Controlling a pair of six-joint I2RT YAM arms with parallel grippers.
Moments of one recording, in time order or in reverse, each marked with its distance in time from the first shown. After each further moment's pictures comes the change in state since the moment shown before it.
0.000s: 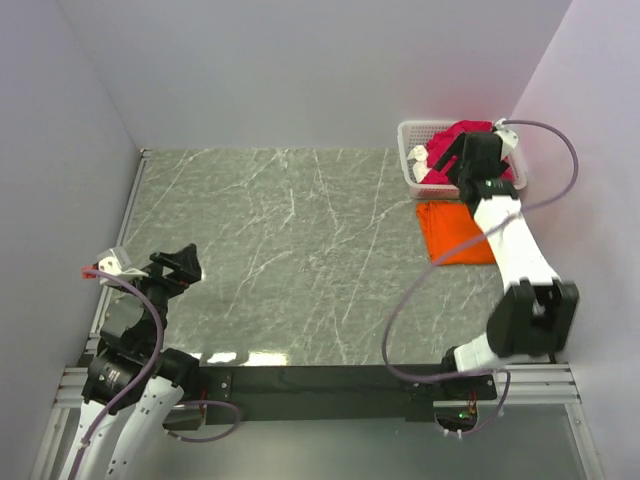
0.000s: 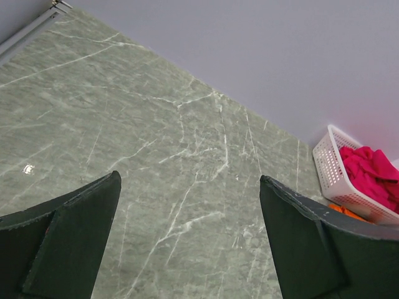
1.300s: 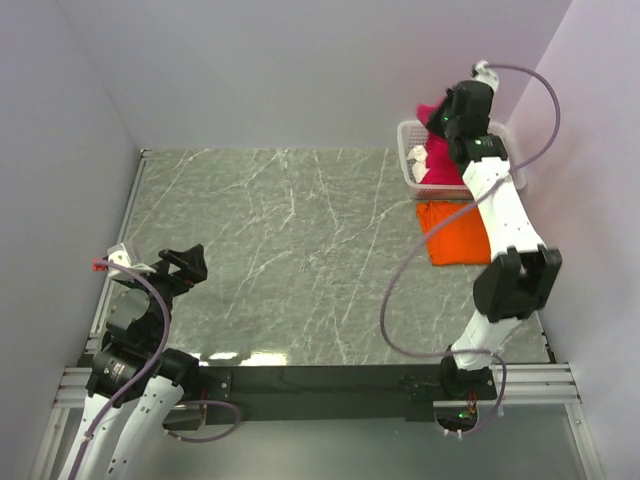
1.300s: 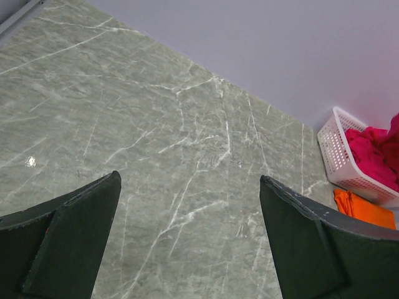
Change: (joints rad) left arm 0.011 0.040 -0.015 0.011 0.055 0.016; right arm 0.030 0.343 0.492 0.021 -0.164 -0.038
